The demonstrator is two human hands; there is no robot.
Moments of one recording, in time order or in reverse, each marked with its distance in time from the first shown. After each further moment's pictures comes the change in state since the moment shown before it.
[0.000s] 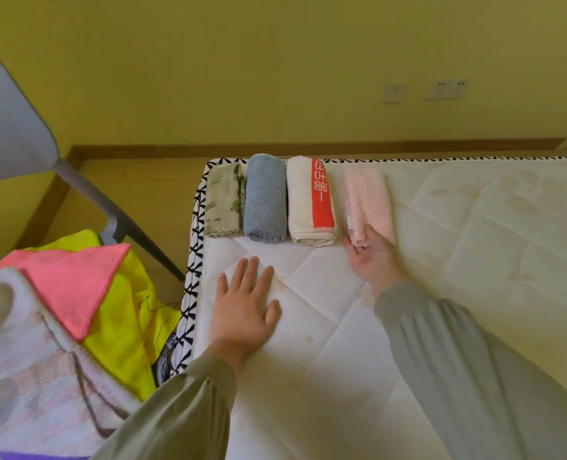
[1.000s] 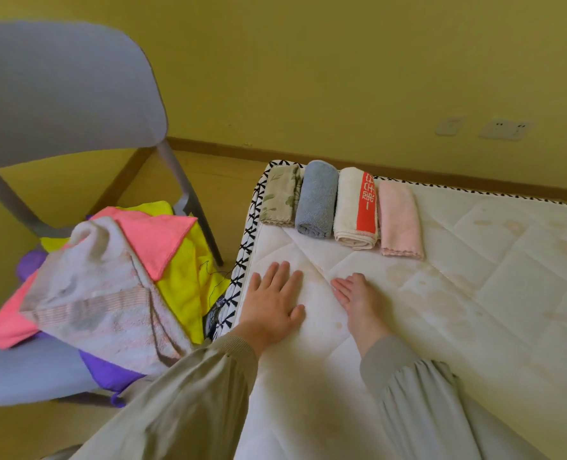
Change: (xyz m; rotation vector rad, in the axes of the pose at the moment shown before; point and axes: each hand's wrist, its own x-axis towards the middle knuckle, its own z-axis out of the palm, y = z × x) left_hand -0.039 -0.003 -0.021 -0.005 -0.143 -0.053; right_hand -0.093 0.092 0.004 -0.501 0.067 0.030
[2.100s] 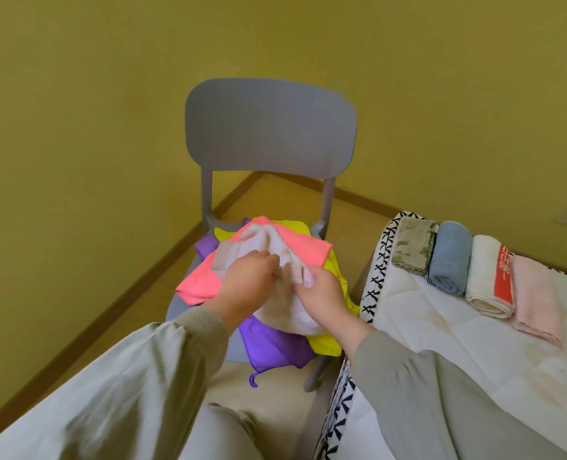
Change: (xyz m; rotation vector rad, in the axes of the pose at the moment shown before) left_hand -0.154 -0.219 -0.114 -0.068 0.472 -0.293; right_hand -0.170 0.100 0.228 -1.078 -0.517 -0.753
